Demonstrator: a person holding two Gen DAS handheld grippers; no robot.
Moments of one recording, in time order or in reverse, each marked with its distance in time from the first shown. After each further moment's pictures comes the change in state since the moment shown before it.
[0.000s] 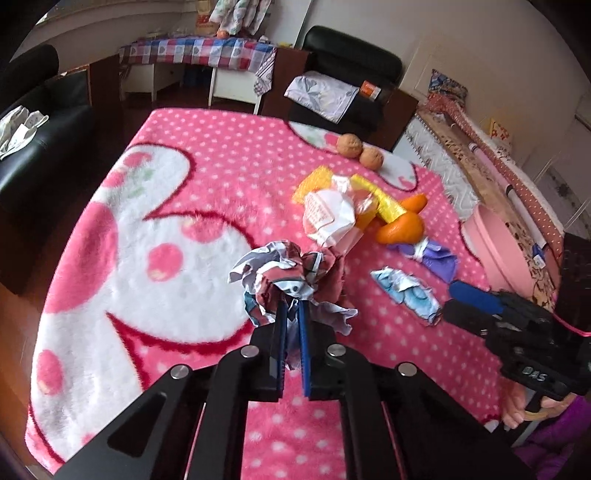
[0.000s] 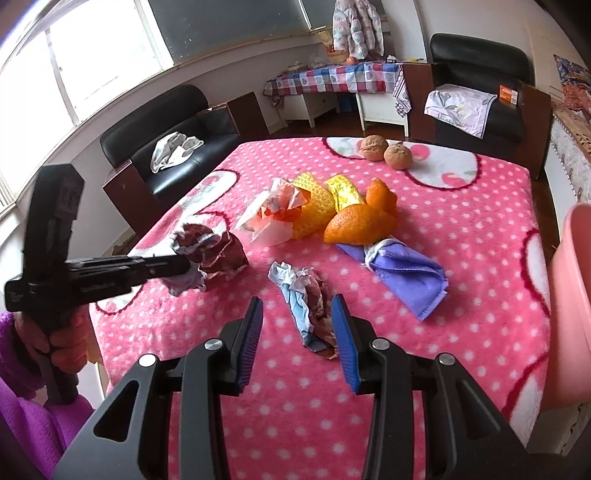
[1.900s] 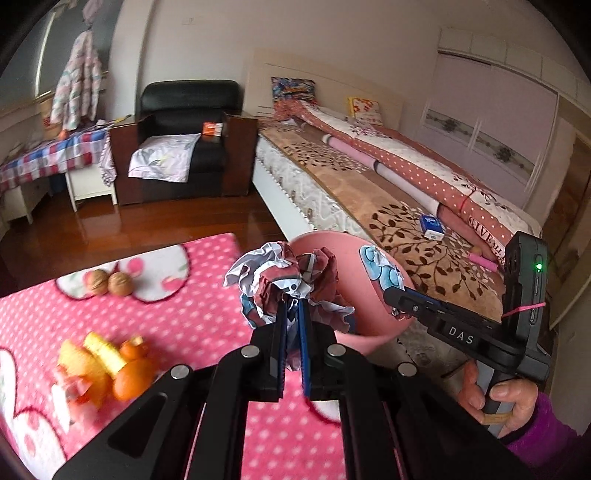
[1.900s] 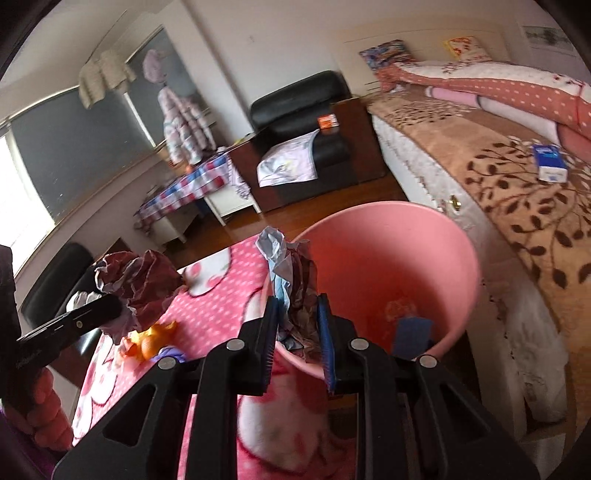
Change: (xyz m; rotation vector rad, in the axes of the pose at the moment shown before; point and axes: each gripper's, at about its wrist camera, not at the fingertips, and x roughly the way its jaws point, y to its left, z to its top) left arm 0.020 -0.273 0.063 0.460 -0.126 -0.315; right arm -0.161 -0.179 -0.044 0.509 -0.383 -0.361
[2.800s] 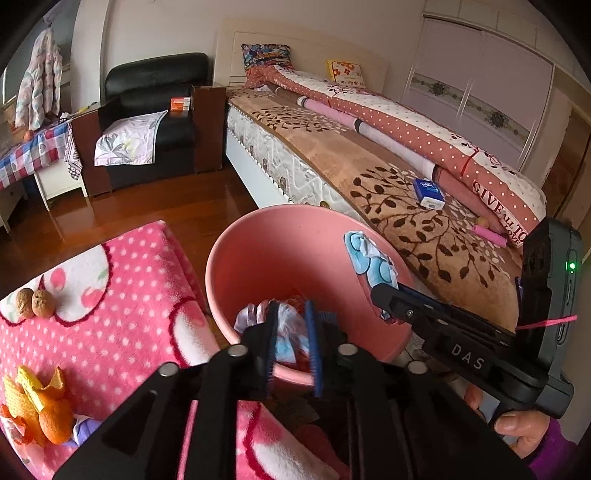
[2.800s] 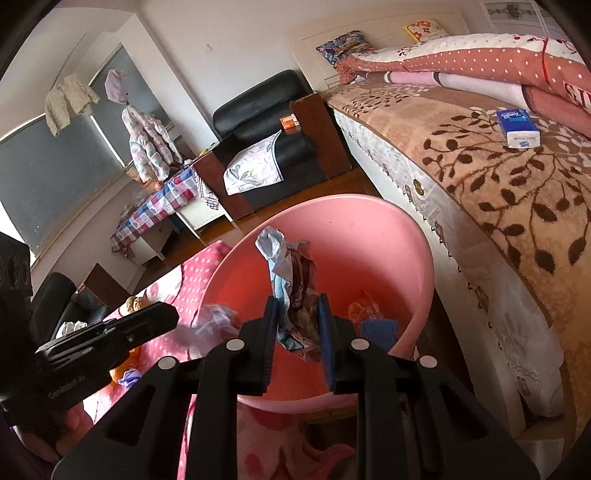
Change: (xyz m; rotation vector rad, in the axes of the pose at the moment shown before) left arm 0.107 -0.043 0.012 0.056 0.122 -0.043; right arm 0.026 -0.058 0.002 0.118 -0.008 -0.067
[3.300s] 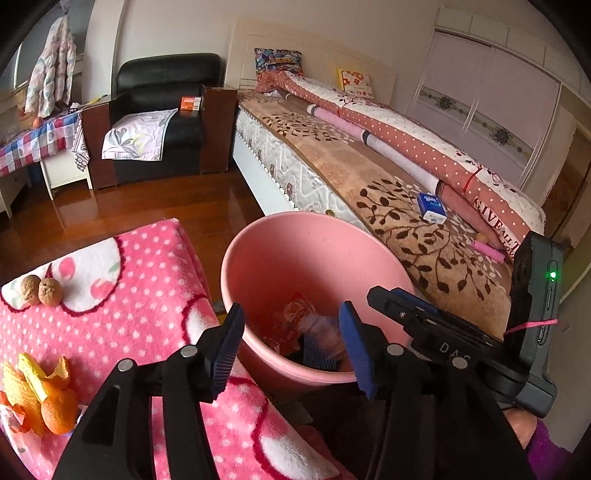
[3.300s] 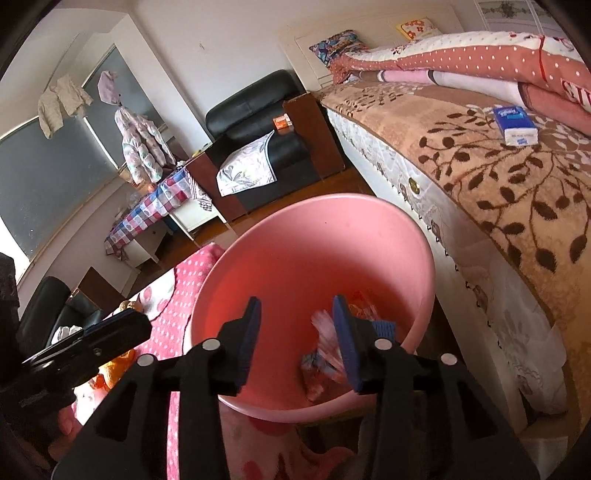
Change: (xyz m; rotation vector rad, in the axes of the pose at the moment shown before) left arm -0.019 0.015 -0.003 -0.055 -0.031 -0.006; right arm 0.005 0.007 -0.001 0.003 -0.003 -0.030
